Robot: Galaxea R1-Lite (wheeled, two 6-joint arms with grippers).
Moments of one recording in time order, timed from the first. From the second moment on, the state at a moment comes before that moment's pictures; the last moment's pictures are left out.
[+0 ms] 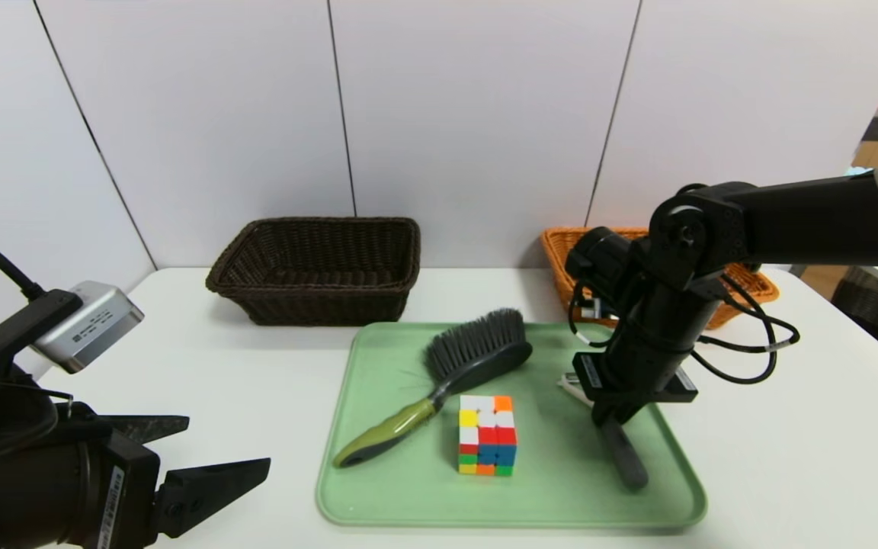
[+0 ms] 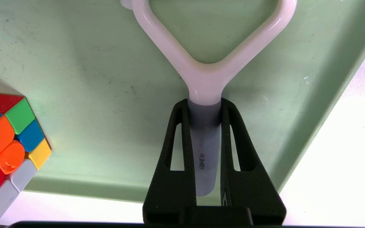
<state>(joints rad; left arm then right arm) -0.61 1.09 -0.75 0.25 0.02 -0.25 0.45 2.08 -1.63 1.00 0.04 0.39</state>
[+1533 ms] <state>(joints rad) -0.61 1.07 -0.74 0.25 0.02 -0.24 0.76 1.52 -1.64 0.58 -0.18 0.22</state>
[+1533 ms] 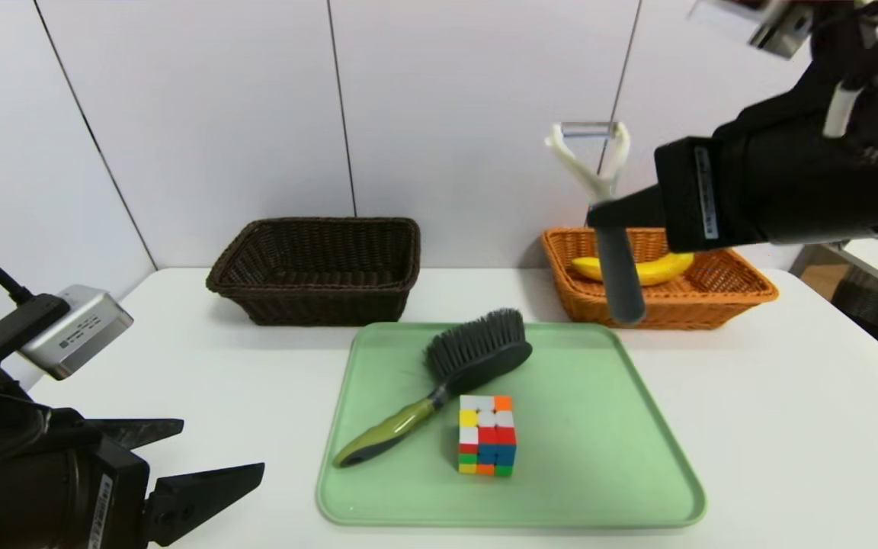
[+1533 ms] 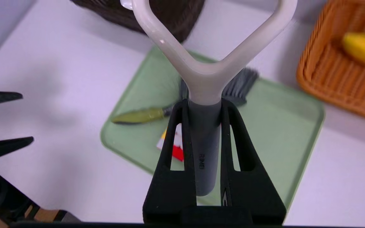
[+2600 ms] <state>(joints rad) -0.61 1.03 -0.72 0.22 0.02 -0.24 0.77 2.04 -1.69 -0.47 -0.16 -0.14</state>
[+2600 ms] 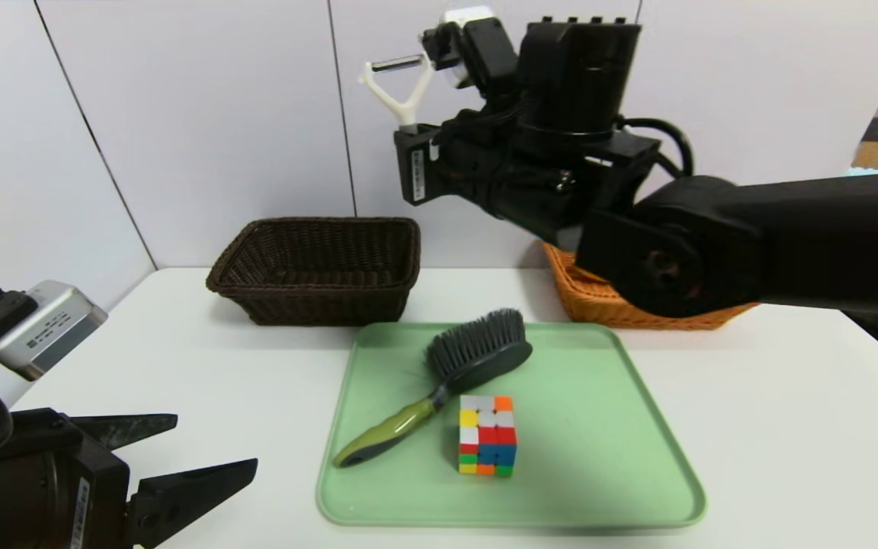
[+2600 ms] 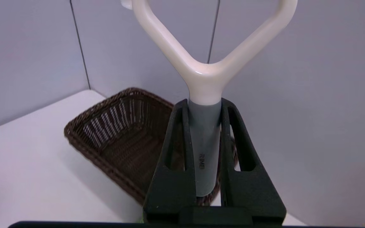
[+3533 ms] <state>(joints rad) -0.61 1.01 -0.68 0.22 0.02 -0.24 0.77 2.46 -1.97 -0.53 -0.12 -0.17</state>
